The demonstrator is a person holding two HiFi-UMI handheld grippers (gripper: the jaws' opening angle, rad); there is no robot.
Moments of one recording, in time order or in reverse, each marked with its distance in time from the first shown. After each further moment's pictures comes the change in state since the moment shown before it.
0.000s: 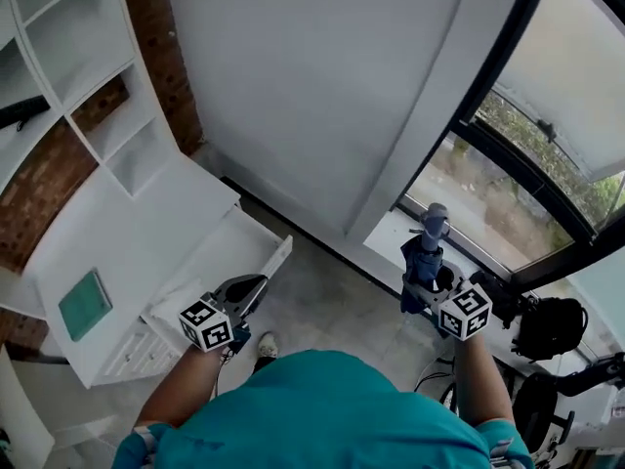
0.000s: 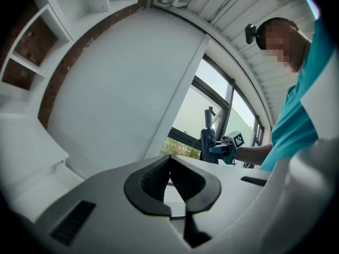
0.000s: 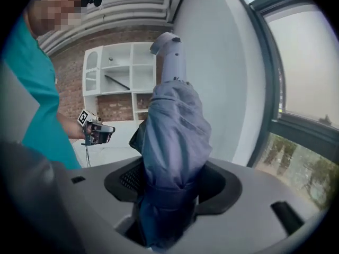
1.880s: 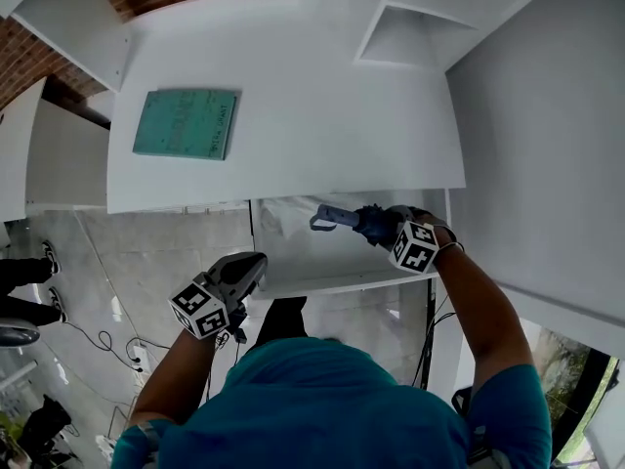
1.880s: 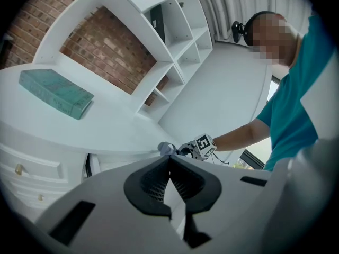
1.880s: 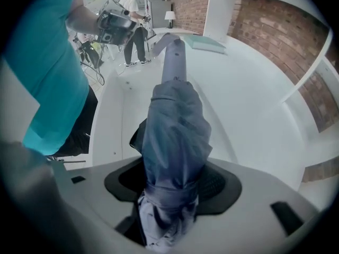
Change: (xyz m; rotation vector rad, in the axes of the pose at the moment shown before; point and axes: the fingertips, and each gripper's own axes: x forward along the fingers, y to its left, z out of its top) left arm -0.361 0.161 -0.130 -0.337 -0.260 0.742; right arm 0.495 0.367 -0.093 -1.278 0.641 0.964
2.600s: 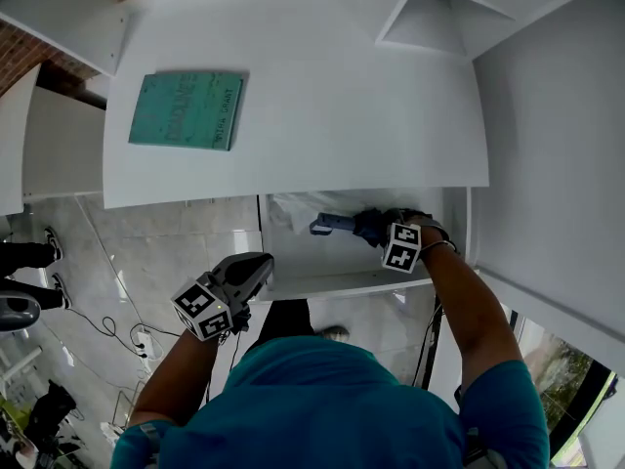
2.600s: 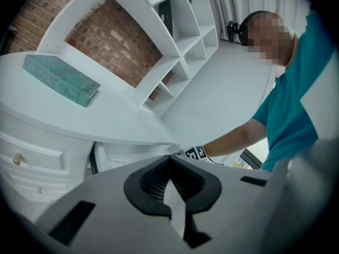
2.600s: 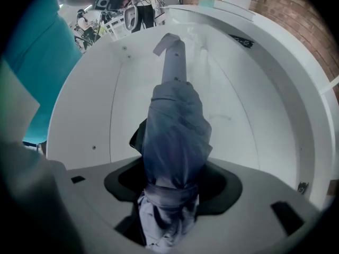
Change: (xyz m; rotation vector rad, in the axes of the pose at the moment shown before) left arm 0.002 0.025 -0.022 -0.043 0.051 0.004; right arm 0.098 0.025 -0.016 -0.073 0.174 0.100
